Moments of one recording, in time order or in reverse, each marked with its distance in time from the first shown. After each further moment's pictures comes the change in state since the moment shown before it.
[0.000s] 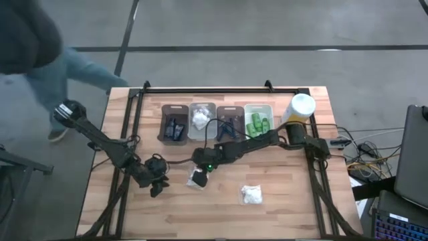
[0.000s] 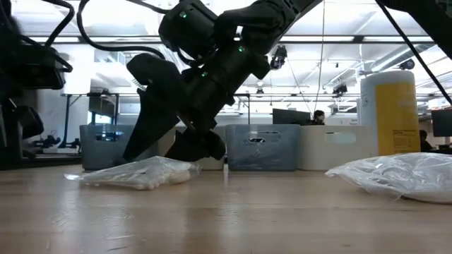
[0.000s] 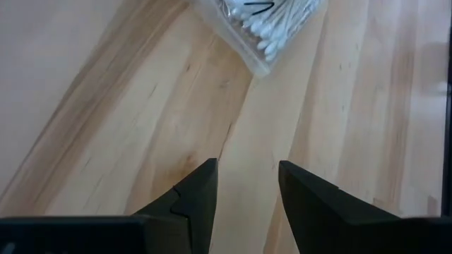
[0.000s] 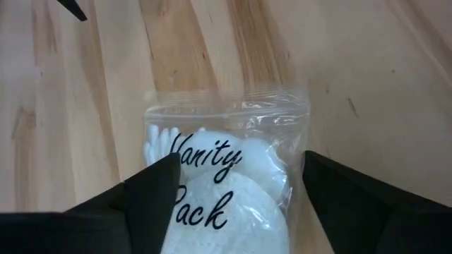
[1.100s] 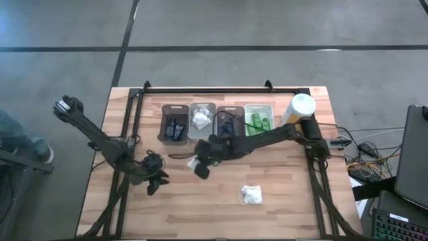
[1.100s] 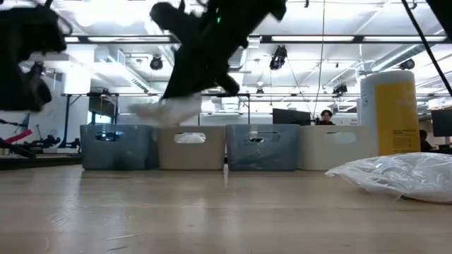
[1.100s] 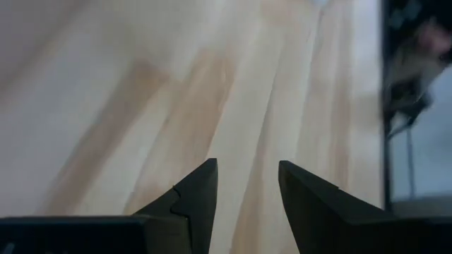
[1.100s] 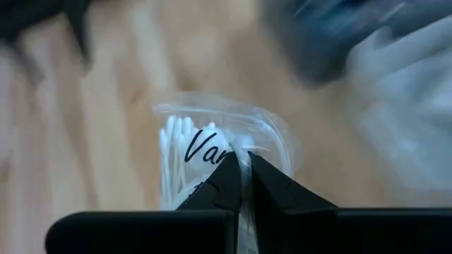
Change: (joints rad) left arm -0.033 -0.163 0.068 -0.119 -0.118 0.020; right arm -0.004 -0.220 0.005 -0.162 0.333 -0.105
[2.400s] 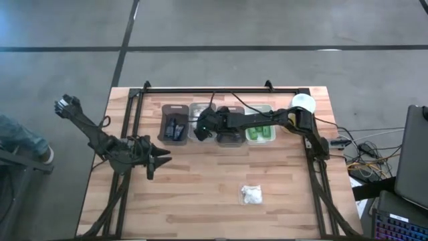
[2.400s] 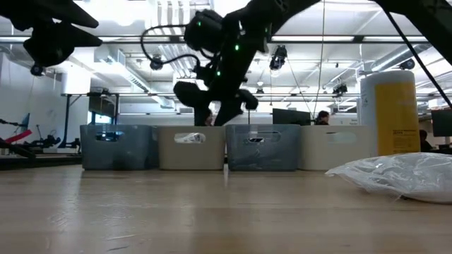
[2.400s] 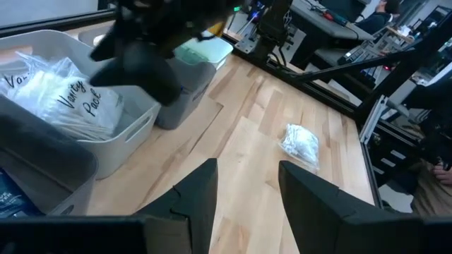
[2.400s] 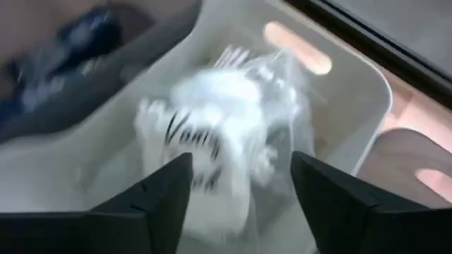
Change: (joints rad) left arm 0.001 -0.227 0.080 -0.004 -0.480 0.227; right arm -0.224 0.069 0.059 -0.128 0.333 0.094
